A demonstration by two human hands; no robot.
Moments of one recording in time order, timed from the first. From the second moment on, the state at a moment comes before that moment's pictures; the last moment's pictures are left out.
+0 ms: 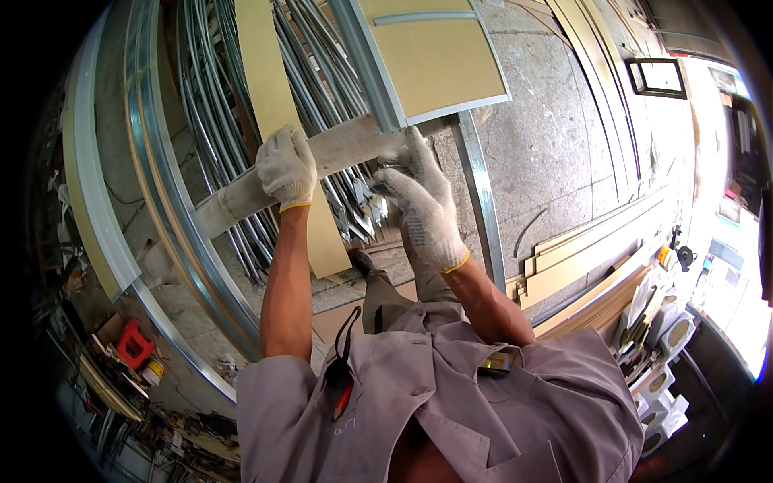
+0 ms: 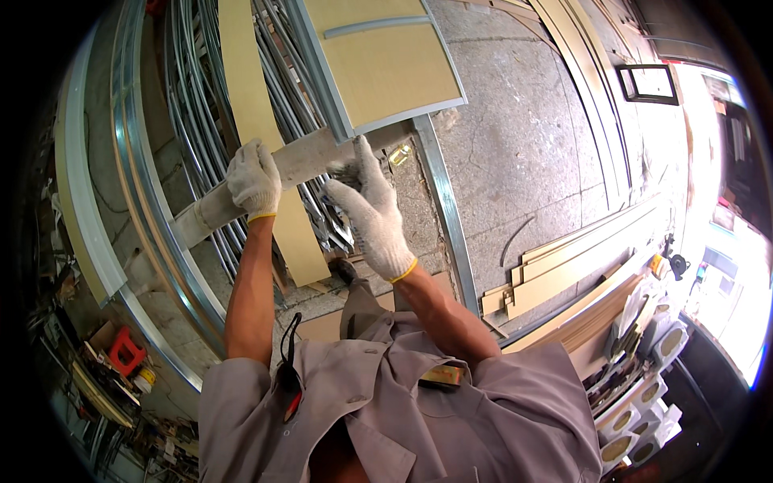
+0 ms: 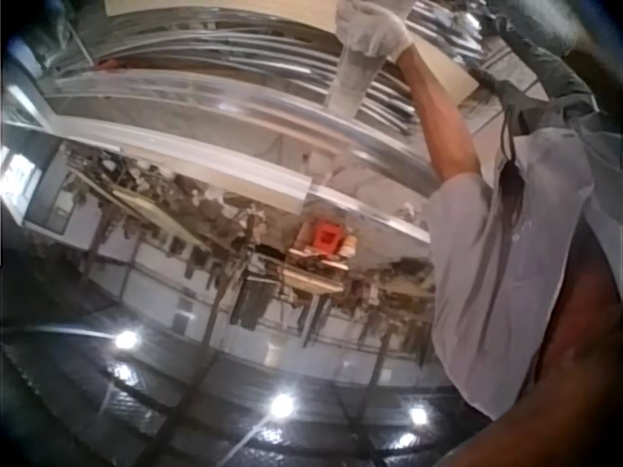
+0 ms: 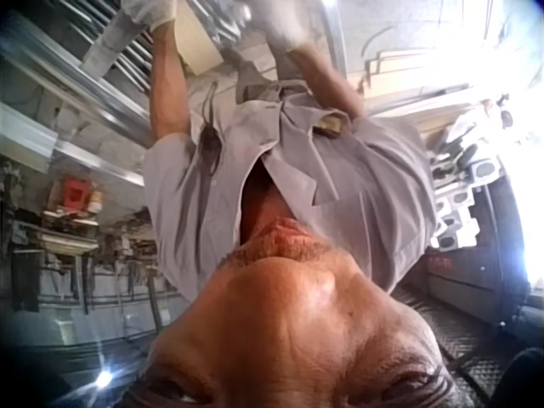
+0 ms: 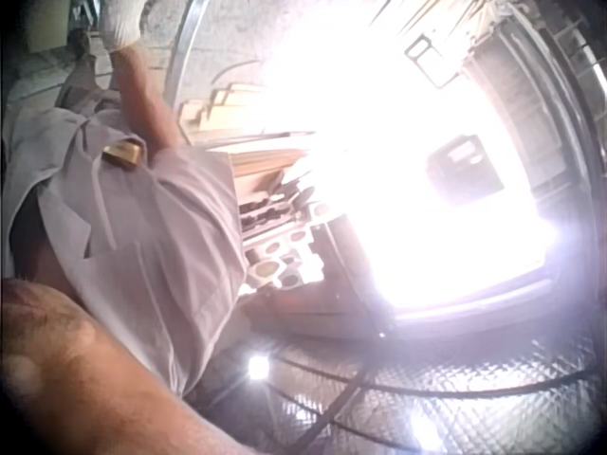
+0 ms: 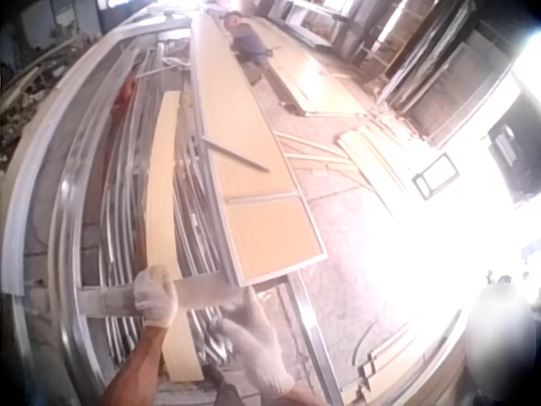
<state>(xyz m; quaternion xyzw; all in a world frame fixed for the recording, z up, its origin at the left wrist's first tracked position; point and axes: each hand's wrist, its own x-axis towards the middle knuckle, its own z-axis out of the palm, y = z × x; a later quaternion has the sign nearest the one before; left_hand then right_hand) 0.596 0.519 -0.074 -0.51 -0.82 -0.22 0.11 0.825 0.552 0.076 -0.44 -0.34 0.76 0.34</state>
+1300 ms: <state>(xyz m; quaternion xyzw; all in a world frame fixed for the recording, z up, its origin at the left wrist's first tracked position) 0.597 0.519 -0.076 -0.52 -0.84 -0.17 0.07 0.917 0.620 0.031 -0.06 0.20 0.90 0.39</state>
